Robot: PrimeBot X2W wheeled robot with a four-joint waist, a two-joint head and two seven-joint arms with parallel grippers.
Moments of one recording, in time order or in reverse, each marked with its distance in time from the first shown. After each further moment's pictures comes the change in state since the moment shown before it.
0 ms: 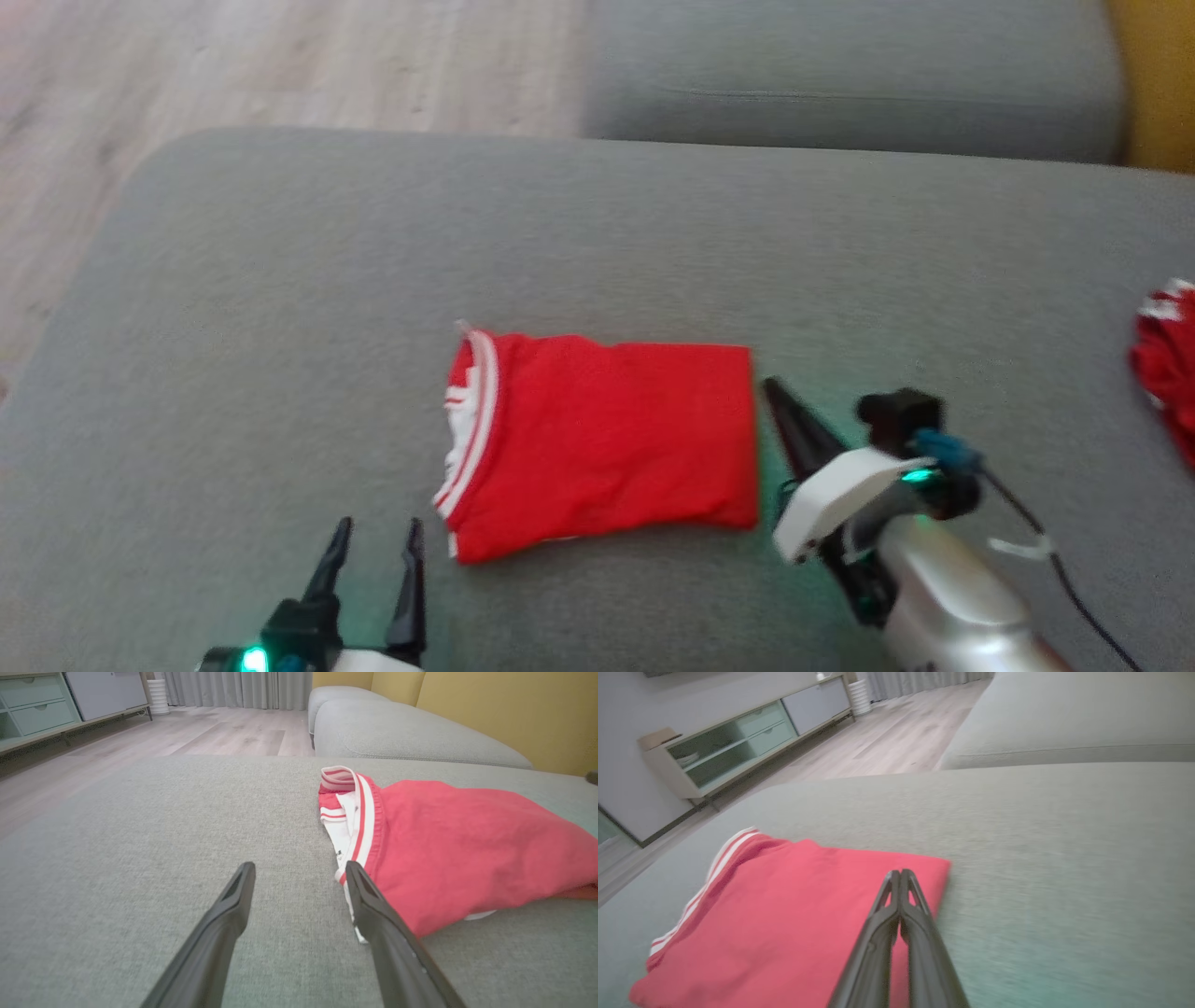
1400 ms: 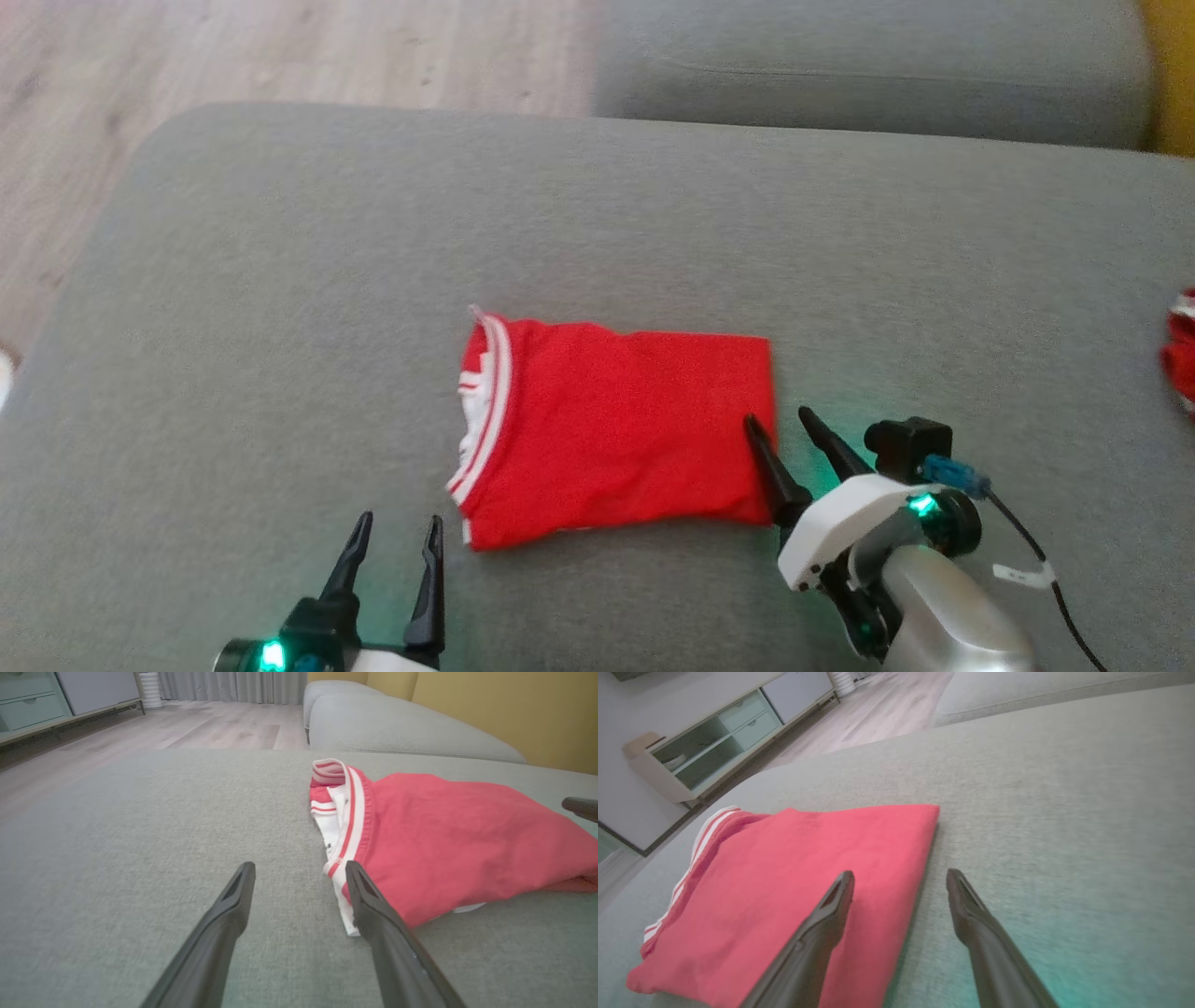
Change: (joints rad) left arm 0.006 -0.001 -0.024 -0.026 -0.002 -0.001 0.000; right arm 0.075 0.004 -0.055 -0.048 0.031 0.000 0.032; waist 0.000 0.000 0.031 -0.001
